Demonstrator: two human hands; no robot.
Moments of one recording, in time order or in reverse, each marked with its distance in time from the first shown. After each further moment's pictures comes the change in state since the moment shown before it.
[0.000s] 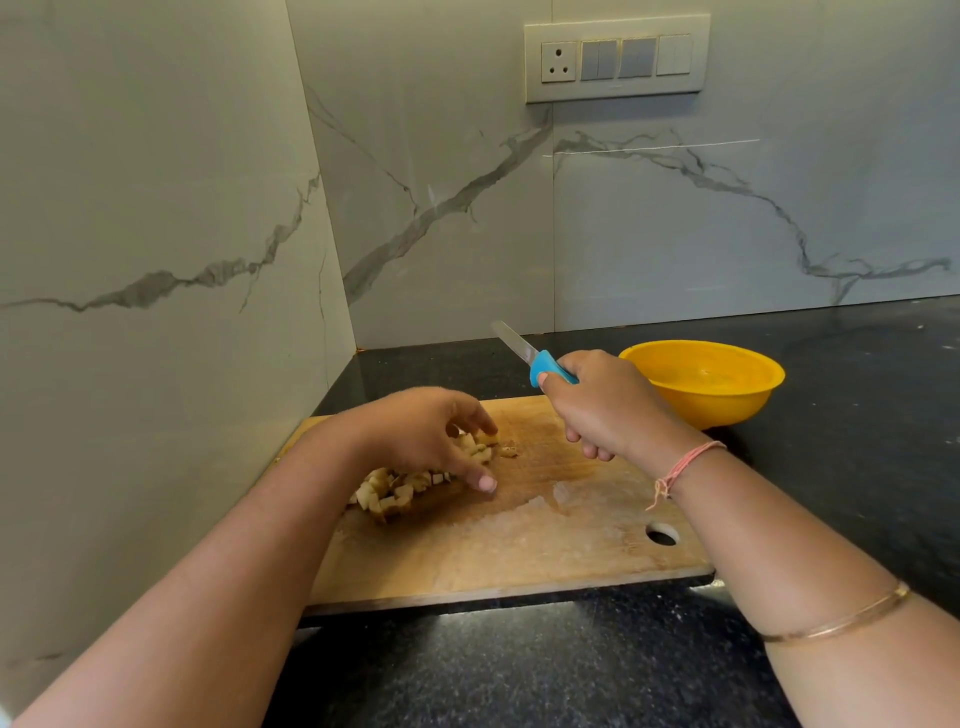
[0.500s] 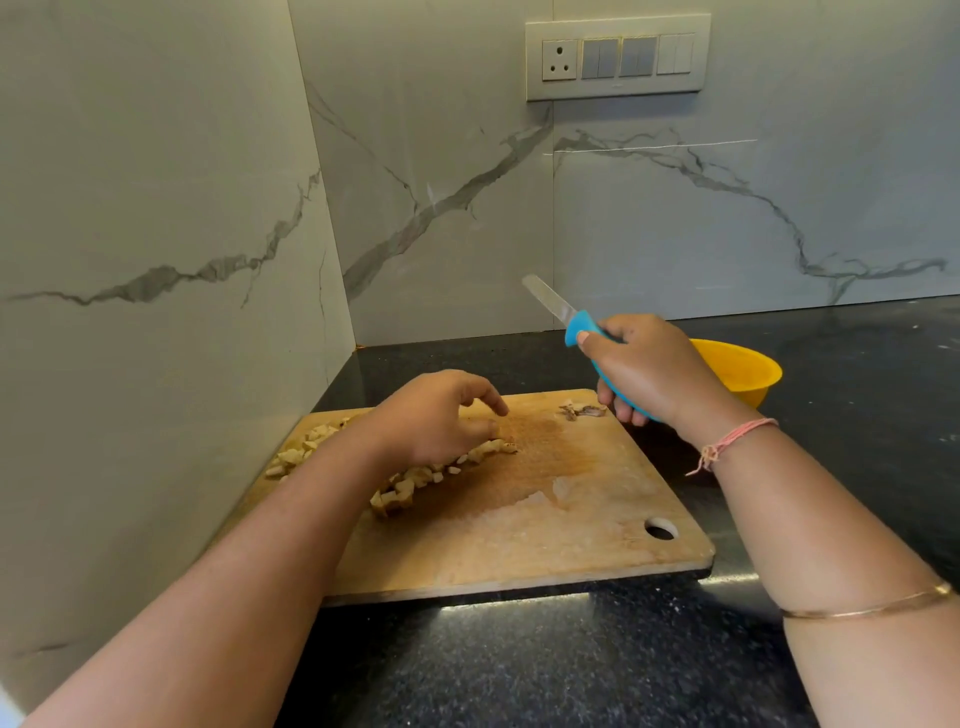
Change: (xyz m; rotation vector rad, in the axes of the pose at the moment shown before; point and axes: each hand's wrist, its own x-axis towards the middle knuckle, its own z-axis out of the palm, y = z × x) left_hand 0.004 0.003 0.011 -0.003 0.272 0.101; right_hand 0.005 0.007 -0.032 0.159 0.099 -0.002
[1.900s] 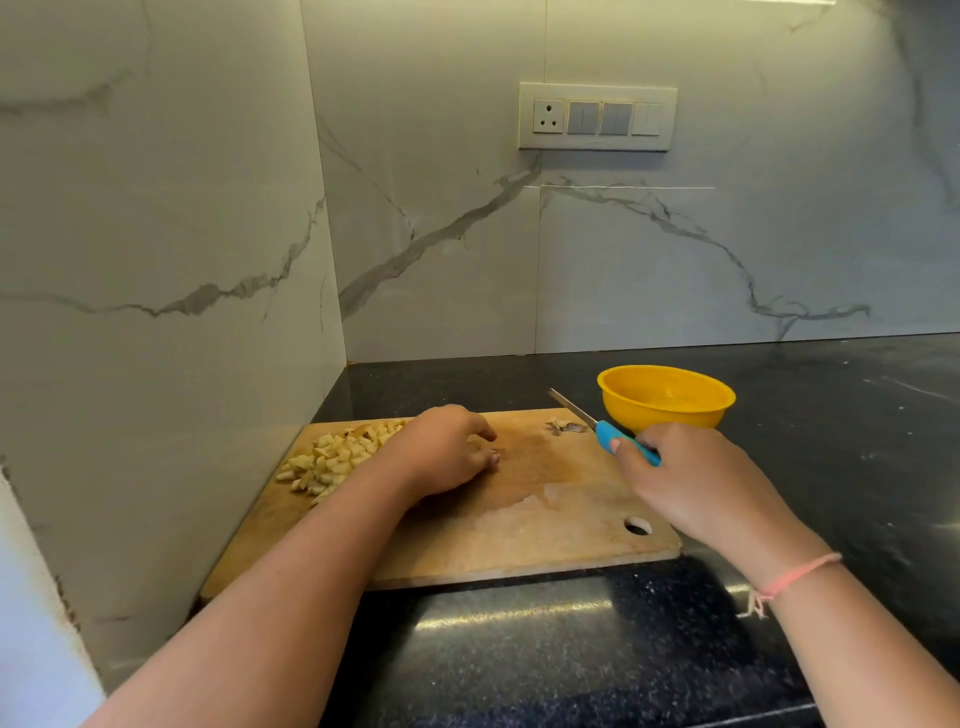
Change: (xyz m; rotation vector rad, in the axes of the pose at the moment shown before) left_hand -0.006 -0.001 0.013 0.135 -0.015 -0.046; right_hand -0.080 0.021 -0.017 -0.526 0.061 -0.012
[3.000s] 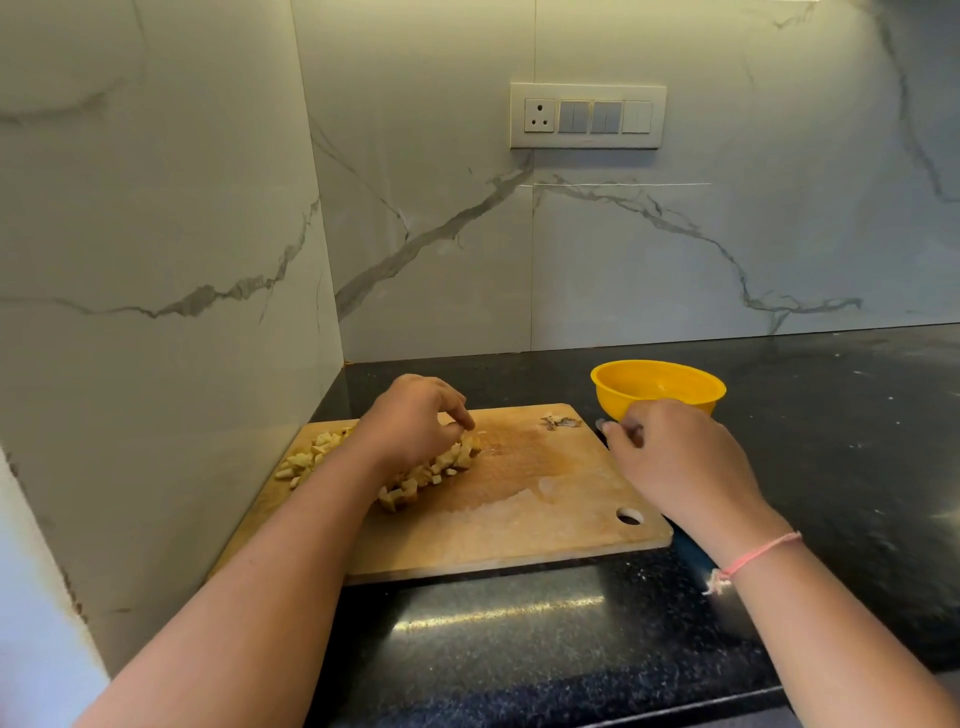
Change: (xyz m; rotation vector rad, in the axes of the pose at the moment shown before) left_hand -0.002 -0.013 -0.012 -0.102 0.211 0.001; right_hand 0.004 -0.007 0.004 -0.085 0.210 -0.061
